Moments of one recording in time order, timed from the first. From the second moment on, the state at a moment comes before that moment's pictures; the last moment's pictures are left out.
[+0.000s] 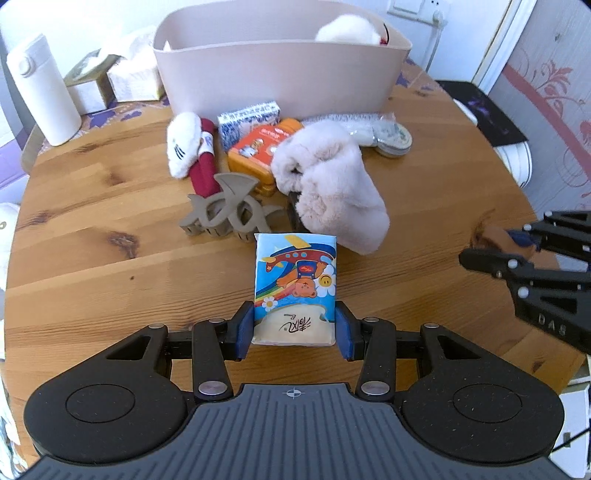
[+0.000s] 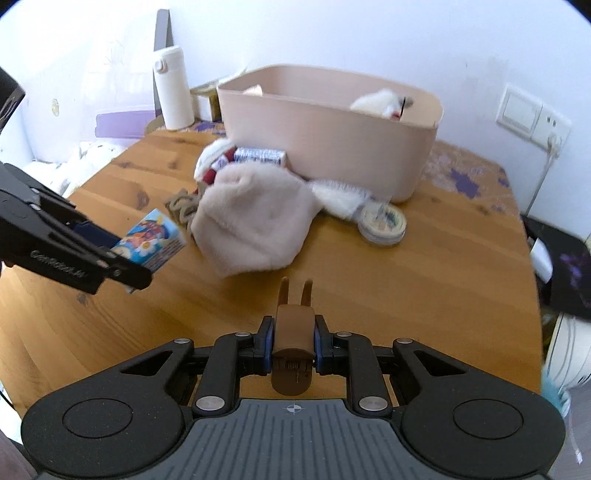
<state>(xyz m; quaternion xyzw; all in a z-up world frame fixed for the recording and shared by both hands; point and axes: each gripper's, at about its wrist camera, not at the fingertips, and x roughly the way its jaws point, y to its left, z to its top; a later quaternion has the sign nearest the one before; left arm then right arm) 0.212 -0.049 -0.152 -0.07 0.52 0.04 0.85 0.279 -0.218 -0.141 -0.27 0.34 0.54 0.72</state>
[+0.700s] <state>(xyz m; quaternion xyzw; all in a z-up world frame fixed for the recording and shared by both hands) 0.238 -0.018 -0.085 -0.06 0.44 0.06 0.89 0.316 -0.192 -0.065 -0.25 0.23 0.55 0.76</state>
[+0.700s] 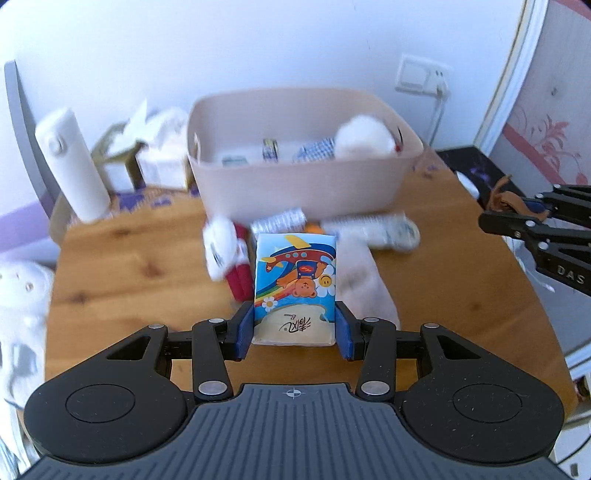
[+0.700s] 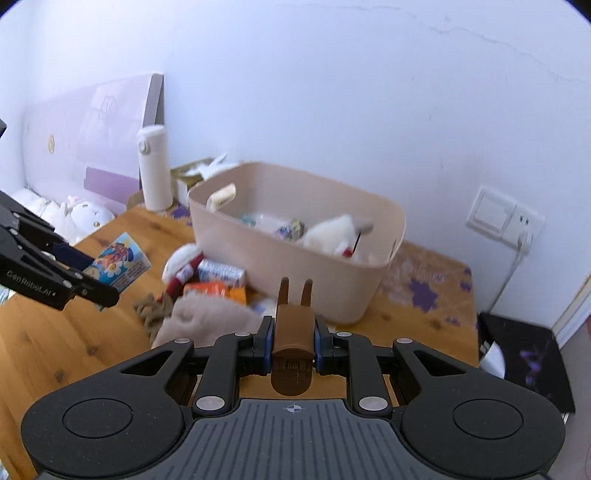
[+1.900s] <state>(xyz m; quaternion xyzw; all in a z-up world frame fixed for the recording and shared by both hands) 0.413 0.031 -0.079 -0.03 0.39 0.13 0.91 0.387 -0.017 -0.056 -0.27 0.18 0.57 0.76</state>
